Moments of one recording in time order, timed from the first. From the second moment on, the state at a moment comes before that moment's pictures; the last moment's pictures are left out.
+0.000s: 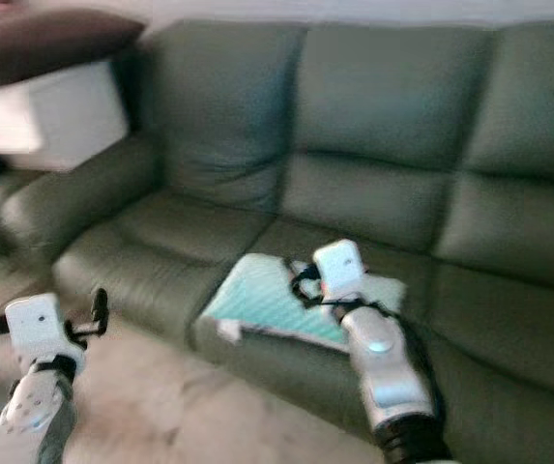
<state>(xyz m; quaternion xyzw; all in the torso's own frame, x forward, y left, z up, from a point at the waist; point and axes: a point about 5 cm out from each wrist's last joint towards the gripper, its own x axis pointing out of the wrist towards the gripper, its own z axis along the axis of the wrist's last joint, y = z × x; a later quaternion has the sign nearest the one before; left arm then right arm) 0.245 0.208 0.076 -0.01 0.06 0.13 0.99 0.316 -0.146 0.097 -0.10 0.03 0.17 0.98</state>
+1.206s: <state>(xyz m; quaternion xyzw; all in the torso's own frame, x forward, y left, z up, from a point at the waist) 0.227 0.228 0.056 -0.03 0.10 0.19 0.98 0.325 -0.137 0.097 -0.10 0.02 0.19 0.98</state>
